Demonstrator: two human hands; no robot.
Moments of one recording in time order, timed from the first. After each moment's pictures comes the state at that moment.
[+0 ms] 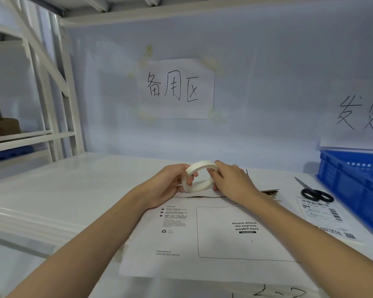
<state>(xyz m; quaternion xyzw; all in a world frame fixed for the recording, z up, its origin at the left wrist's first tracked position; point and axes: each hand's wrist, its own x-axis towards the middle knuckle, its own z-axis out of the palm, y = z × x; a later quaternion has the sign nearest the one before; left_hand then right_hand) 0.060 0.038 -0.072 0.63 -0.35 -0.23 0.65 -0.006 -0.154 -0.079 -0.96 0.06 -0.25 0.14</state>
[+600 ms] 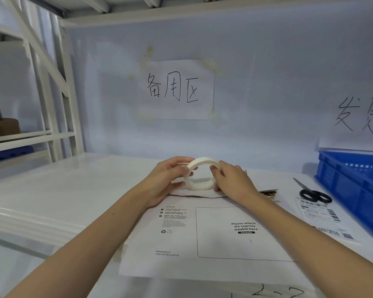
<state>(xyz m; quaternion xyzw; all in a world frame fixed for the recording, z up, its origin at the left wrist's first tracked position) 0.060 0.043 -0.070 0.61 -0.32 -0.19 0.70 -0.003 -0.155 -0.079 -0.94 0.11 -0.25 0.19</state>
